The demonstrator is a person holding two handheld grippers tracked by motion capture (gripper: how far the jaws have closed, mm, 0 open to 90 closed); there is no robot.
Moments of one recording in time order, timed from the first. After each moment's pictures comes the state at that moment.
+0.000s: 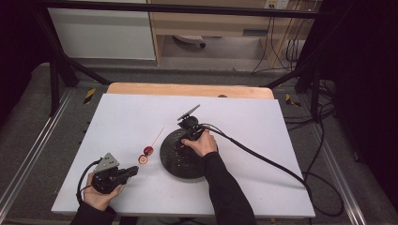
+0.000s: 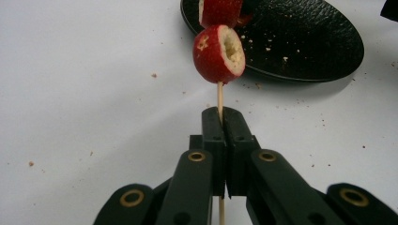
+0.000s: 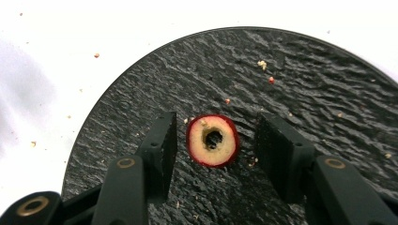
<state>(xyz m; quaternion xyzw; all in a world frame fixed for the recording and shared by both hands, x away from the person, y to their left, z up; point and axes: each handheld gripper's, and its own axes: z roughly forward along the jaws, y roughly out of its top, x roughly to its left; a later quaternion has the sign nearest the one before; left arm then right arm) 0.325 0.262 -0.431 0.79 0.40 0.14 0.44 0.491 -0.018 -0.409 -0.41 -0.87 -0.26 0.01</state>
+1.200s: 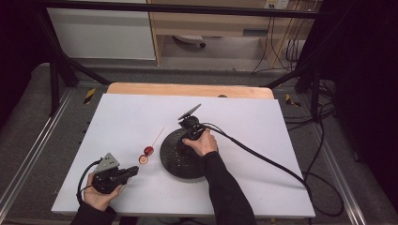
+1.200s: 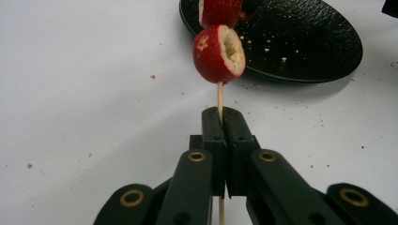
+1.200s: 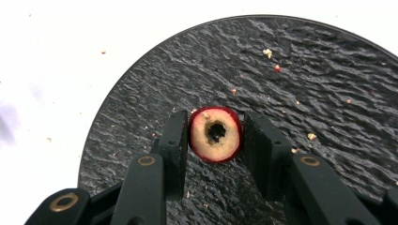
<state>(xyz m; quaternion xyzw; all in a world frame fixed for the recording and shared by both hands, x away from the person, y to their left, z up) 0.324 0.261 -0.430 0.80 0.40 0.14 0.44 0.491 -0.020 -0.406 -0.42 -0.87 -0.26 0.03</state>
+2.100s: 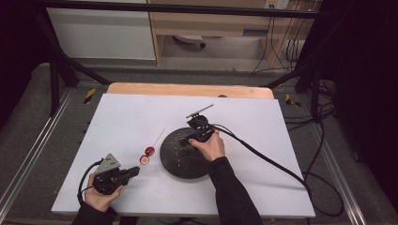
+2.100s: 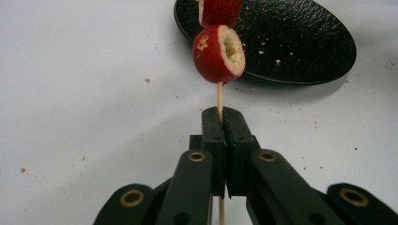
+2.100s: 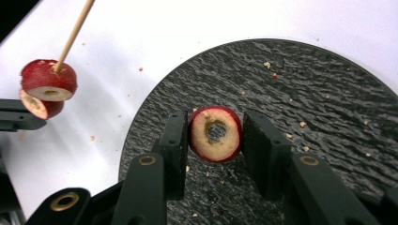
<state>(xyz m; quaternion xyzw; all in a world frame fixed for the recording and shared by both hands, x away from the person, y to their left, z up) 0.321 0.258 -0.429 0.80 0.39 0.14 0.44 0.466 -0.046 -0.380 -0.42 -0.84 -0.33 0.02</state>
